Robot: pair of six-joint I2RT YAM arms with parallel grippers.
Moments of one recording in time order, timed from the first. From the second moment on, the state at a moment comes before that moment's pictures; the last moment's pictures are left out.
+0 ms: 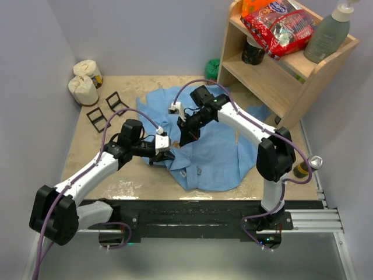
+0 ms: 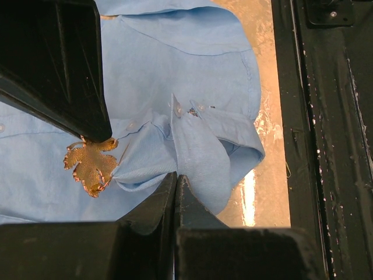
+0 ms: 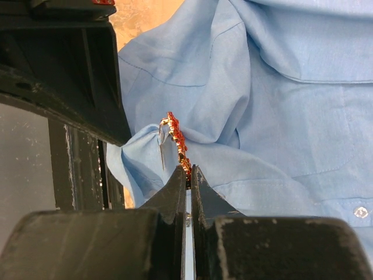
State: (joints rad) left arm -0.43 1.17 0.72 -0.25 0.93 0.63; right arm 0.63 1.92 1.69 -0.90 -0.79 -0.47
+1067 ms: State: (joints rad) left arm -0.44 1.17 0.72 -0.32 0.90 0.70; right arm 0.66 2.03 1.83 -0.82 -0.66 -0.37
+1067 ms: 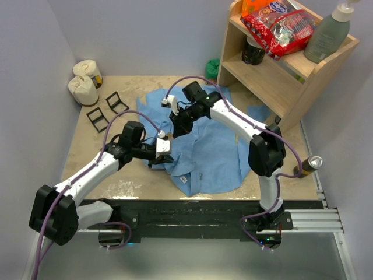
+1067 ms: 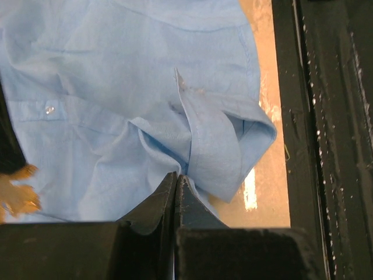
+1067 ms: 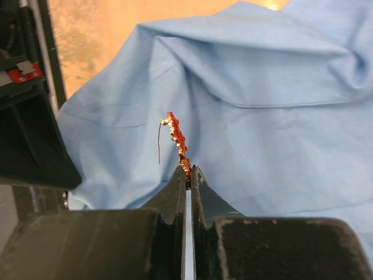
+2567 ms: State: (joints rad) left arm -0.17 1.08 0.88 -0.51 0.73 0.87; right arm 0.47 1.34 1.40 -0.83 -0.45 -0.48
